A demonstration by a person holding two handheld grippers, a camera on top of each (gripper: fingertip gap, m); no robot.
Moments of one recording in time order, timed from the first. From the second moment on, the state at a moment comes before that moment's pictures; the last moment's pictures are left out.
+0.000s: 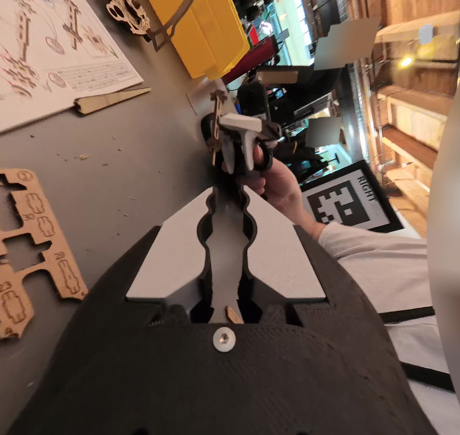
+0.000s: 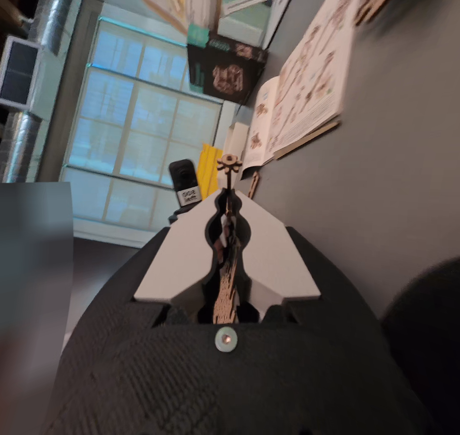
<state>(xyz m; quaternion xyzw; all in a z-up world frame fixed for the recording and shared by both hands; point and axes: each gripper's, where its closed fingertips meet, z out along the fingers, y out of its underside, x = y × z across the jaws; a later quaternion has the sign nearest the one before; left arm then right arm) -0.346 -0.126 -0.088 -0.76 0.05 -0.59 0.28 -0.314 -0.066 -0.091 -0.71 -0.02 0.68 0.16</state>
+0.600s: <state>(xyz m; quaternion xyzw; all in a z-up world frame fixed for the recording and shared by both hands) -0.340 -0.148 -0.084 -0.77 0.09 -0.58 0.26 -0.292 -0.023 -0.134 -0.84 0.01 0.54 0.09</state>
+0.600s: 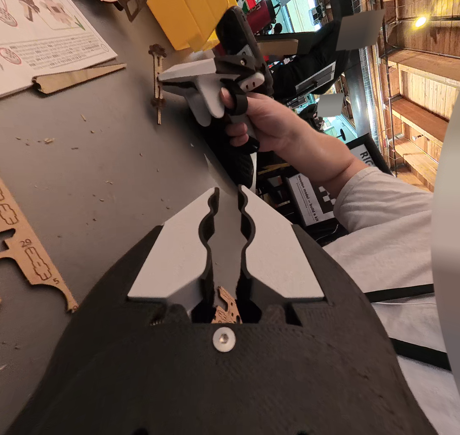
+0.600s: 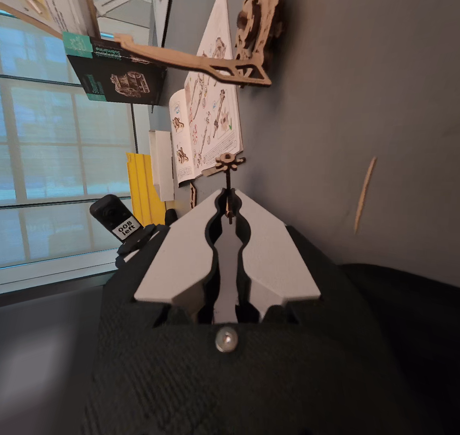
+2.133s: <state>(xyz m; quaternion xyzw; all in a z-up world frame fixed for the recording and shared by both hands) -0.307 -0.125 -0.068 -0.79 0.18 -0.46 0.37 -0.299 -0.079 -0.042 -0.65 0.15 0.72 -0.20</state>
